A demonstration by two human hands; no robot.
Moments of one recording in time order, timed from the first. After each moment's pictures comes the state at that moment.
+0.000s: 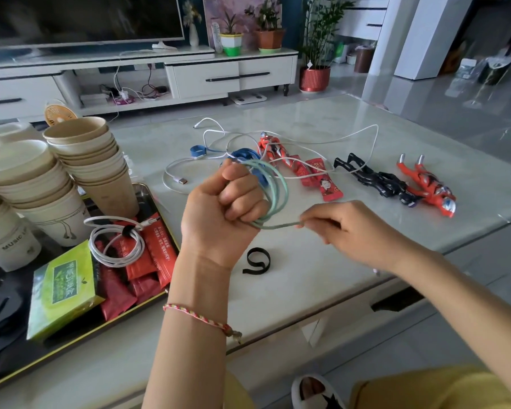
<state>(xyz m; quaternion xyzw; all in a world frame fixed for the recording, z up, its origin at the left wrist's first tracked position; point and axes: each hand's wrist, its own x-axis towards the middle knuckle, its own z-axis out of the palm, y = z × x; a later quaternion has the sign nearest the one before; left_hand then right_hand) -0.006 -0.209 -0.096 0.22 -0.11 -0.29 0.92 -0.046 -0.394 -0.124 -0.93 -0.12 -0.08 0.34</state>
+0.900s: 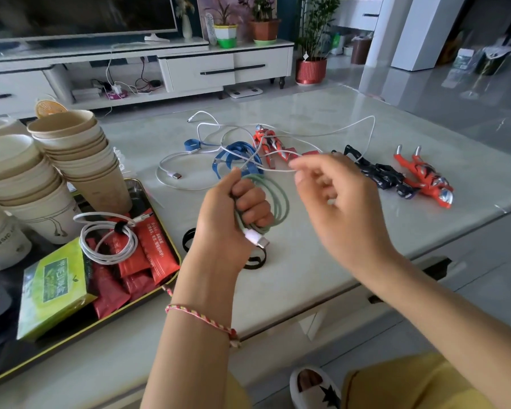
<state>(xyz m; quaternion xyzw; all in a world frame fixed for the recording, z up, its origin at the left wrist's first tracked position) -0.002 -0.225 -0.107 0.35 0.02 -0.26 0.90 -0.057 -0.347 -0.105 -0.84 -0.07 -0.36 0.40</state>
